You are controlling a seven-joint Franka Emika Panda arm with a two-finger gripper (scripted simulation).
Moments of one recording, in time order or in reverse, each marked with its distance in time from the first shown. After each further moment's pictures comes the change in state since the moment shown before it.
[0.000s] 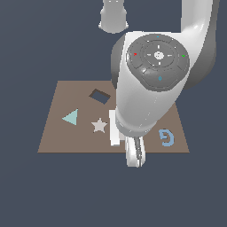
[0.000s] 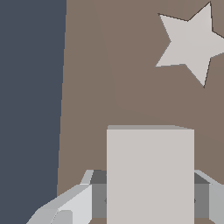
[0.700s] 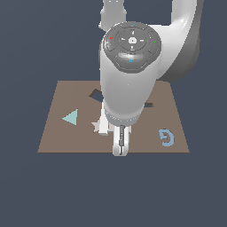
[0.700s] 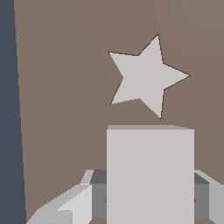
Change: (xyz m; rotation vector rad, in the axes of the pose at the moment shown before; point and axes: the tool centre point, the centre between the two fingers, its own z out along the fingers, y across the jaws) arm 0.025 0.026 -0.001 -0.001 0.000 0.109
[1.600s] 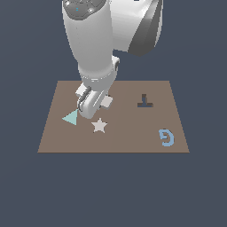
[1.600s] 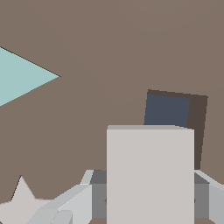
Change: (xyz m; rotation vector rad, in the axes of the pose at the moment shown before) arm 0.072 0.098 -0.005 0.000 0.000 0.372
